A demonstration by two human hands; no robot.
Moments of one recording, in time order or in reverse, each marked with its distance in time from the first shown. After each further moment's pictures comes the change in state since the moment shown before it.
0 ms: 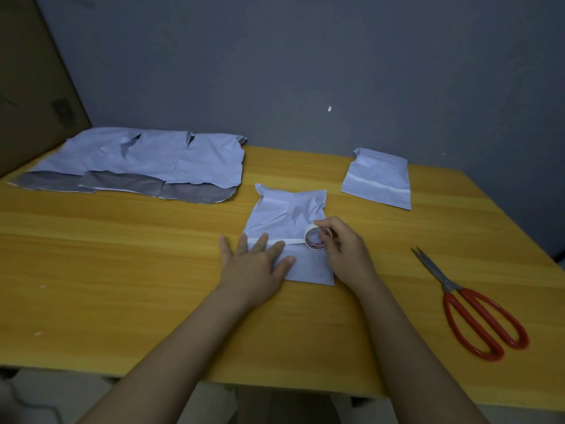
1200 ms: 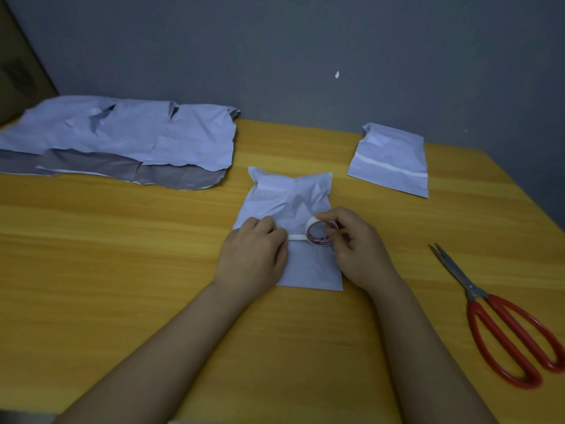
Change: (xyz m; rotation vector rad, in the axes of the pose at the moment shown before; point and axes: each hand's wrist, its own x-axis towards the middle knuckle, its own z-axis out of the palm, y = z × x) left_hand 0.039 -0.004 0.017 0.024 0.485 0.241; right_hand 0.010 0.006 -0.008 0.017 -0.094 -0.023
